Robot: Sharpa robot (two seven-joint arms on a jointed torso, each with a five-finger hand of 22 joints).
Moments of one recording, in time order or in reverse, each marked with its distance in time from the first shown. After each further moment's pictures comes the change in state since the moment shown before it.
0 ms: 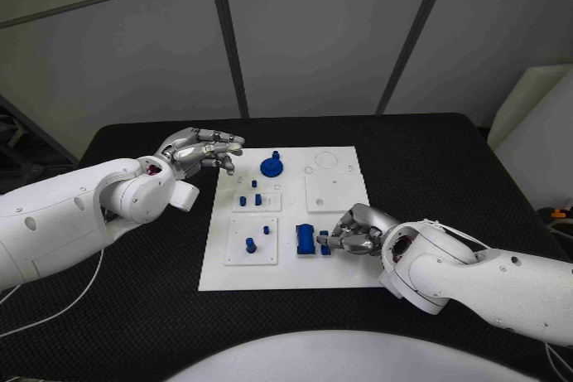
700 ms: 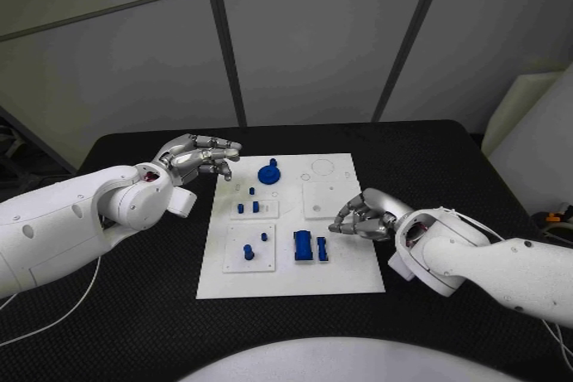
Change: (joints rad) left arm -0.001 0.002 0.000 -0.011 0.002 -0.004 0.004; left_hand 0.000 0.000 -0.002 0.002 0.000 0.000 0.000 0.000 -0.001 -0.004 0.004 0.005 0.001 0.000 0.000 0.000 -0.002 0.000 0.000 0.000 -0.008 -0.002; right arm 0.058 -0.049 0.002 -0.086 0.130 -0.028 0.260; right_hand 0.172 0.022 -0.015 -0.073 -0.103 -0.094 0.054 -0.078 -0.013 -0.156 0.040 -0.272 -0.174 -0.002 0.024 -0.149 -0.003 0.026 -0.067 0.021 -0.177 -0.087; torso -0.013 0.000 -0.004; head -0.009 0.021
